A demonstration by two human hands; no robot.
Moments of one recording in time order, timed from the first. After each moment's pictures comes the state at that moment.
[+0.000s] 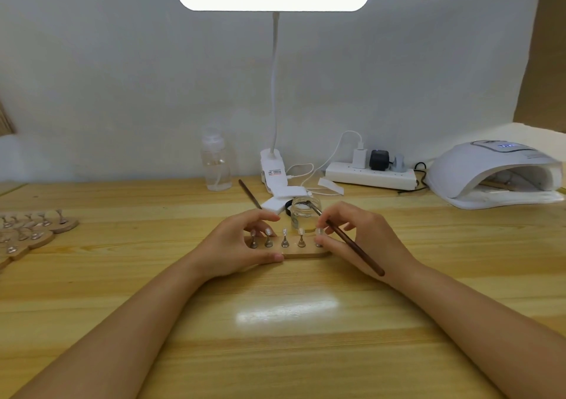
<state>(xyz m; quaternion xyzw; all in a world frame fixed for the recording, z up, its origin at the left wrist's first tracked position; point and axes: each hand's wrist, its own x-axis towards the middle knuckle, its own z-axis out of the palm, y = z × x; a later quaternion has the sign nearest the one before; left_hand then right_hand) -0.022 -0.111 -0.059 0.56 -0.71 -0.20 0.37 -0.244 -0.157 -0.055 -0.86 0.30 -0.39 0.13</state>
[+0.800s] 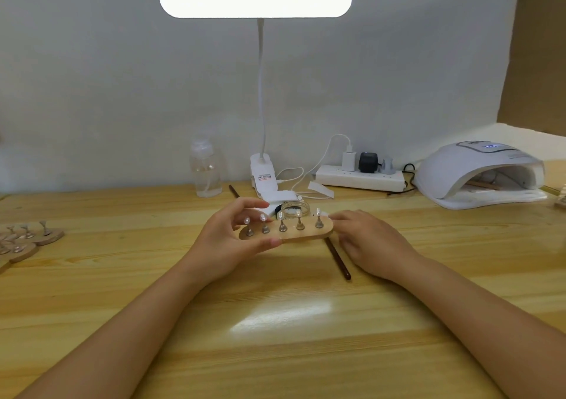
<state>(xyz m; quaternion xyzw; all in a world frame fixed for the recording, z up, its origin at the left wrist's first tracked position) -0.042 -0.102 -0.045 0.55 -0.66 -0.19 0.47 -0.266 -0.183 -0.060 -0.89 0.41 -0.18 -0.01</state>
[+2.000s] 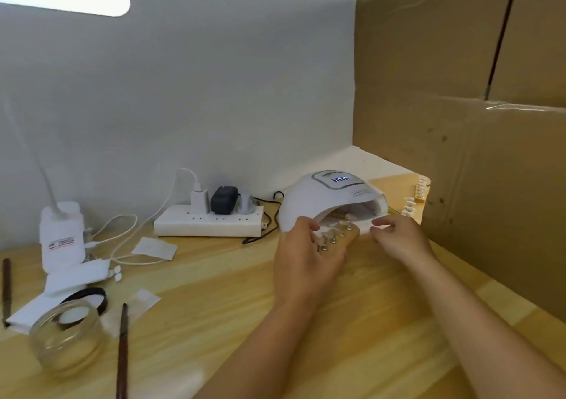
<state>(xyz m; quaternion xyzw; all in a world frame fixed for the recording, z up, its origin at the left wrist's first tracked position) -0.353 -0.269 -0.060 0.52 -0.66 -0.22 0.49 -0.515 -0.293 -0.036 -0.52 0.75 -0.39 0.16</state>
